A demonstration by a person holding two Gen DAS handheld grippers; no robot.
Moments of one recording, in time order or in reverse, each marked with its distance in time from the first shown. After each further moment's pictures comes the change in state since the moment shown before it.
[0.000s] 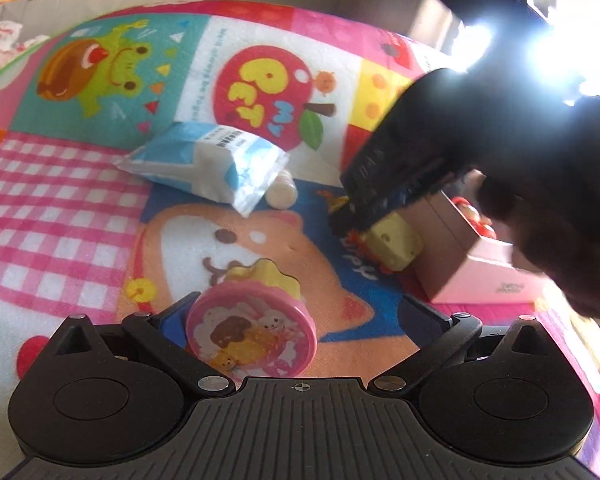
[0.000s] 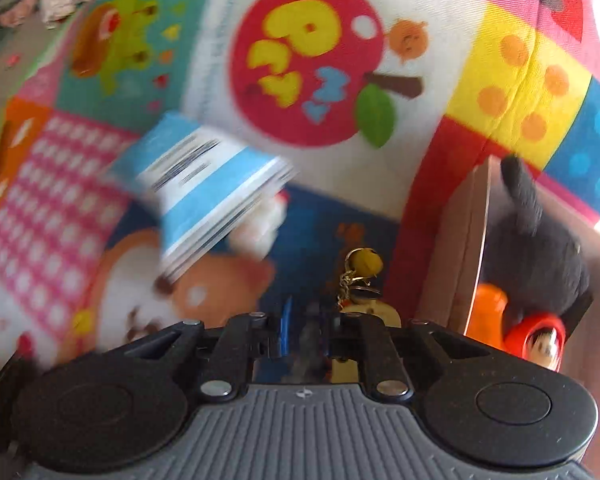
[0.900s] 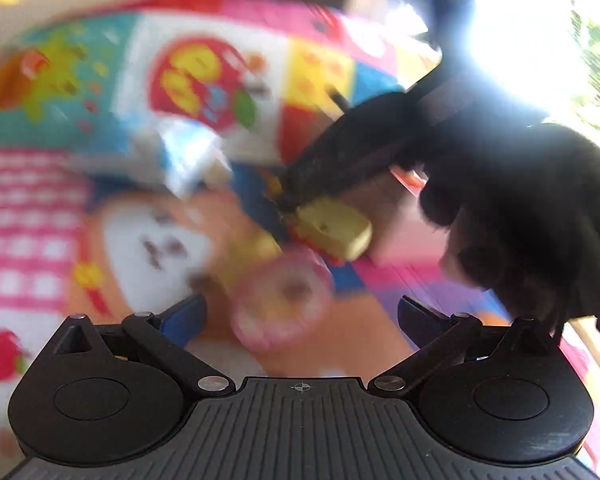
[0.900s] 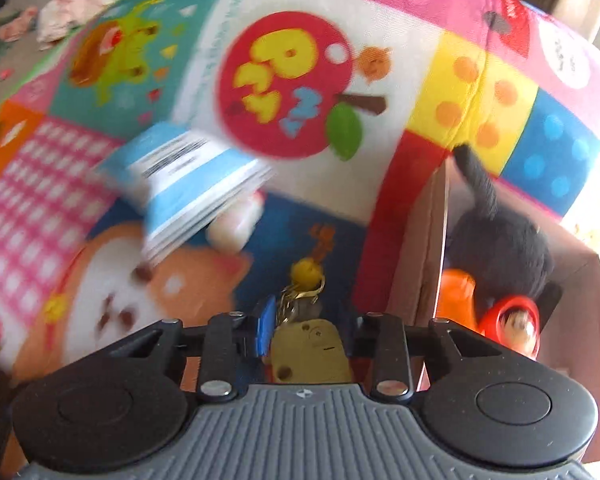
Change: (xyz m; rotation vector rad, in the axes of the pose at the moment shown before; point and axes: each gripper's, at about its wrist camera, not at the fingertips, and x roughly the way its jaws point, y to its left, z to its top) left arm -0.013 -0.017 -0.013 0.122 0.060 -0.138; right arm 0.001 0.012 -0.036 -0.019 -0.179 -0.106
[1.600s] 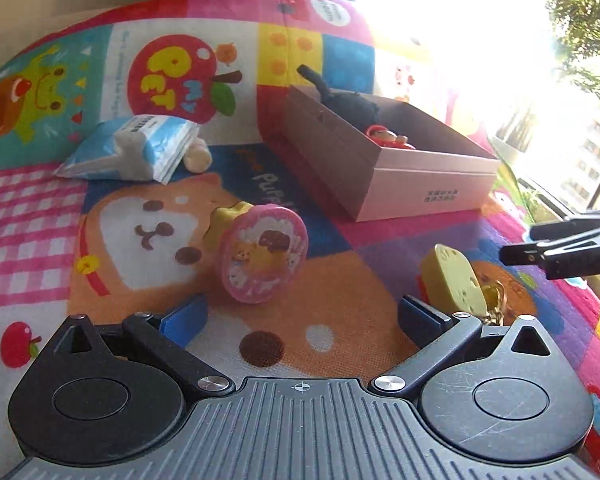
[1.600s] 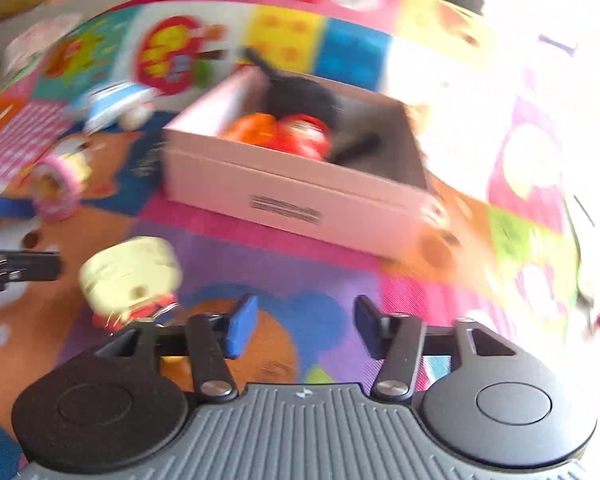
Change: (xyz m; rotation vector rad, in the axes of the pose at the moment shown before) left arm -0.009 -0.020 -0.008 0.082 0.028 0.071; right arm -0.108 -0.098 -0.189 0.229 -0.125 -0.177
